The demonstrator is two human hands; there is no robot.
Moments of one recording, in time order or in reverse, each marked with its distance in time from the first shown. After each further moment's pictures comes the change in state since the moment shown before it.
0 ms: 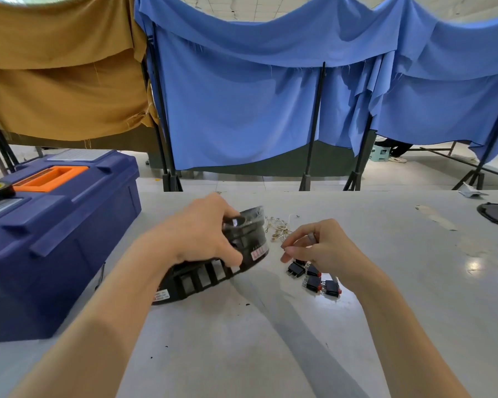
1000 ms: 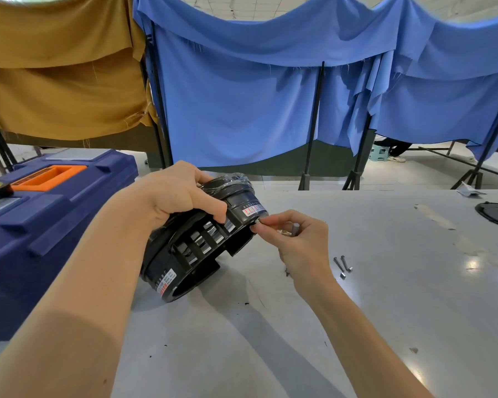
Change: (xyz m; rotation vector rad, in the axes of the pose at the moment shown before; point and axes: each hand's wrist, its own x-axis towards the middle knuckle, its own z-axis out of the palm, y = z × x) left_hand 0.019 -0.013 -0.043 -0.406 0.037 -0.147; right_hand -0.008 -0.026 0.057 0.454 0.360 -0.236
